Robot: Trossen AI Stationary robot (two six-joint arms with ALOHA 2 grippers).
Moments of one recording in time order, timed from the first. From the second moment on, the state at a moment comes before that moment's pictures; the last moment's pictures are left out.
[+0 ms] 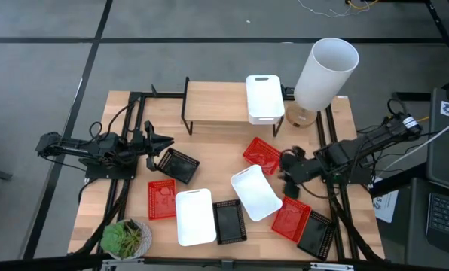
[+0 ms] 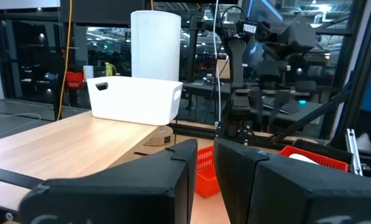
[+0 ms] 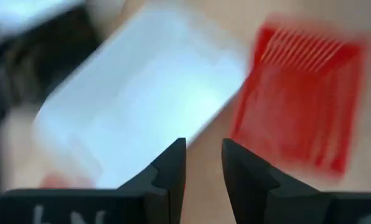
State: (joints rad) left arm -0.10 0.18 0.08 0.33 -0.37 -0.02; right arm 0.41 1.14 0.92 -0.77 0.33 0.67
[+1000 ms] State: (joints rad) left arm -0.10 0.18 0.08 0.32 -0.37 -0.02; right arm -0.13 1.29 0.92 -0.24 0.35 0.14
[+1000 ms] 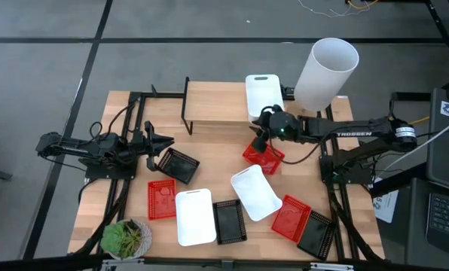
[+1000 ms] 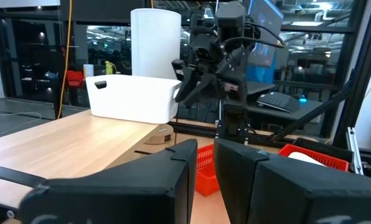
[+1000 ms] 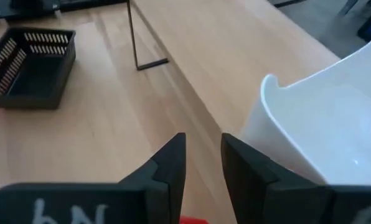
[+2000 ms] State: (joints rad) left arm -0.10 0.18 0.08 0.32 -0.37 -0.03; right arm -0.04 1.15 1.12 -0.57 -0.10 0.12
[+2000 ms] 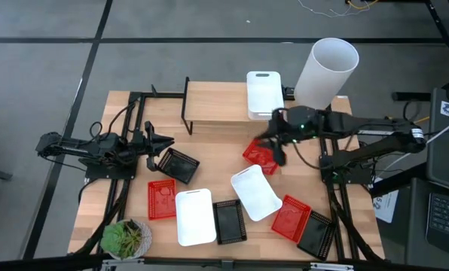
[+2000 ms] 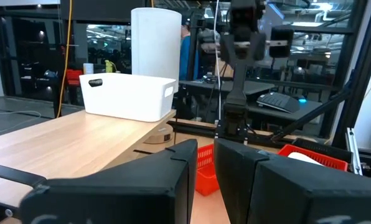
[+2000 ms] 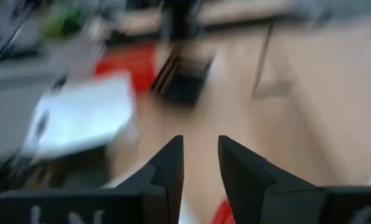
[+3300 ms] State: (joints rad) left arm -0.10 0.18 0.08 0.32 -0.37 -0.02; right arm 0.52 1.62 0.98 -0.33 -0.14 0.31
